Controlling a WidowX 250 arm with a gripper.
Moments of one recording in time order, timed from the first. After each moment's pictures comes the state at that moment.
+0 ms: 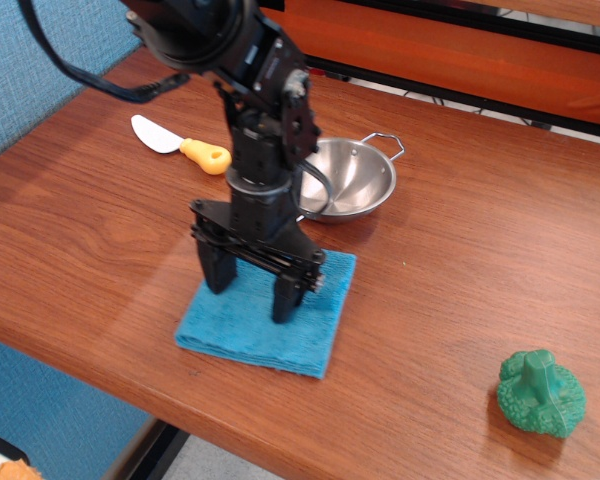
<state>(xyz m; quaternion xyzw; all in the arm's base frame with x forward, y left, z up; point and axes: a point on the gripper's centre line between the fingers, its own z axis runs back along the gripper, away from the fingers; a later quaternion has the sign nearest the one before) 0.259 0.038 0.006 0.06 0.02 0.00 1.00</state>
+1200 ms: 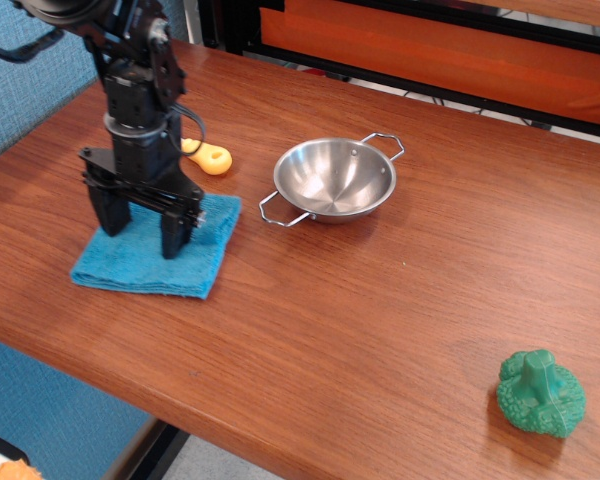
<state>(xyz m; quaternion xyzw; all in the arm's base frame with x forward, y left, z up) 0.264 0.149 0.006 0.10 0.02 0.06 0.99</state>
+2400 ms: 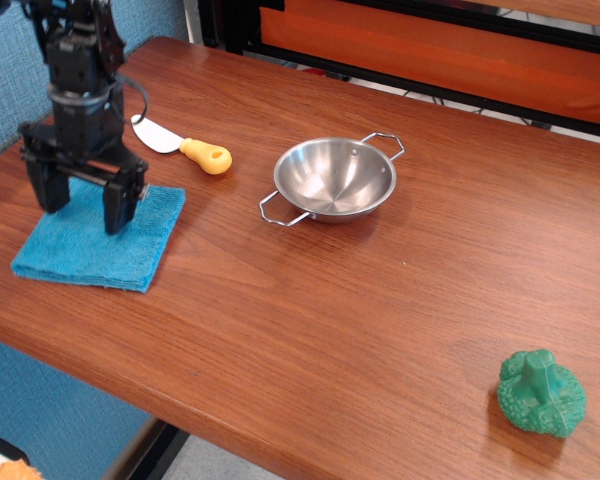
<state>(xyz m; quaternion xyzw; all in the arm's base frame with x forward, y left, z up) 0.271 0.171 0.031 0.09 0.04 0.08 0.99</state>
